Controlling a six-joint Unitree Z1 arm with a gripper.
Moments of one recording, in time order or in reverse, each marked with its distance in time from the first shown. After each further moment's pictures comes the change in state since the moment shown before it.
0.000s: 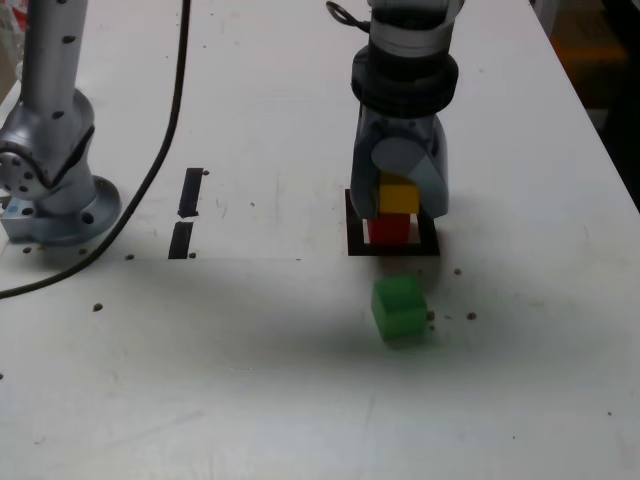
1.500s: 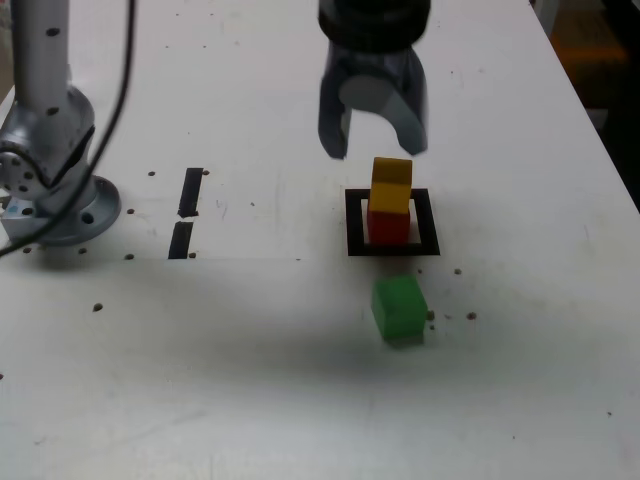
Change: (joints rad) arm -0.010 -0.120 -0.090 0.246 0.108 -0.022
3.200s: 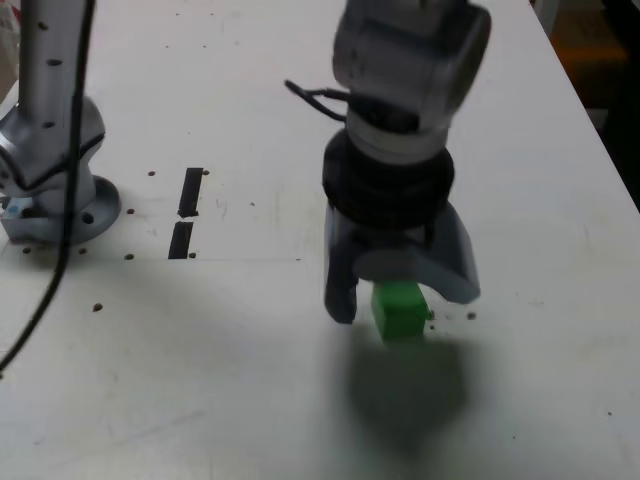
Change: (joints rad) arm -0.368 0.206 -0.076 -0.080 -0.131 -0.464
